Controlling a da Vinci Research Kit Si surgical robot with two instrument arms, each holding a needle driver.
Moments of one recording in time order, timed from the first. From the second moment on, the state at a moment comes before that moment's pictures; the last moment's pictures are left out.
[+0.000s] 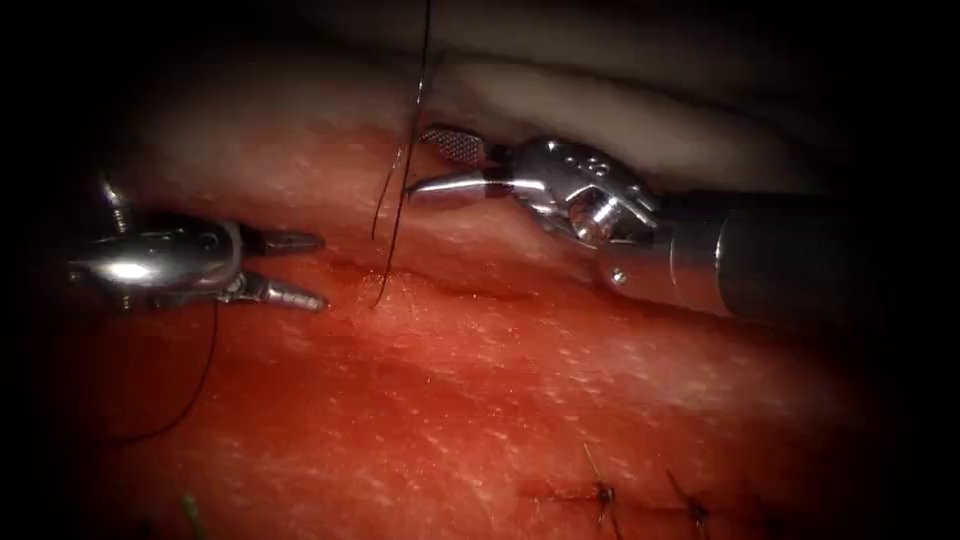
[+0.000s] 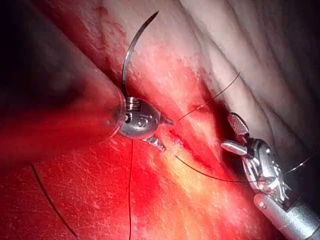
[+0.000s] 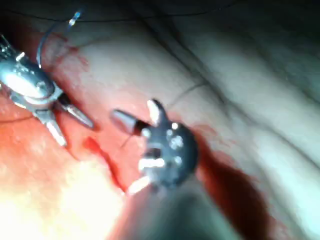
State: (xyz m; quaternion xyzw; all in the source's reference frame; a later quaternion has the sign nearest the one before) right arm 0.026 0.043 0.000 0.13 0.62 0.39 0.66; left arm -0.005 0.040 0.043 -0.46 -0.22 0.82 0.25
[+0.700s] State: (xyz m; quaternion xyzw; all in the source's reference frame) right arm 0.023 0.040 -0.003 0.13 0.60 0.38 0.69; left arm -0.010 0.048 0.028 -0.56 -0.24 0.71 0.35
